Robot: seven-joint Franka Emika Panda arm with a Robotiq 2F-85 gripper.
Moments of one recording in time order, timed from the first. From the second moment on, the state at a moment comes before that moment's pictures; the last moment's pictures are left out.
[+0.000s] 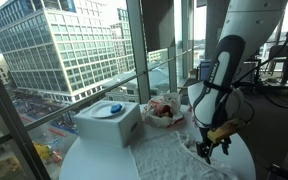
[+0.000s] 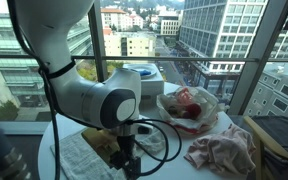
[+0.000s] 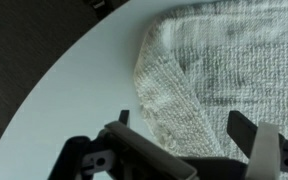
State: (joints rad) arm 0.11 0.42 -0.14 -2.50 -0.07 2.66 0.33
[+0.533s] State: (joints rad) arm 0.03 0.43 -0.11 -2.58 -0.03 2.78 0.24
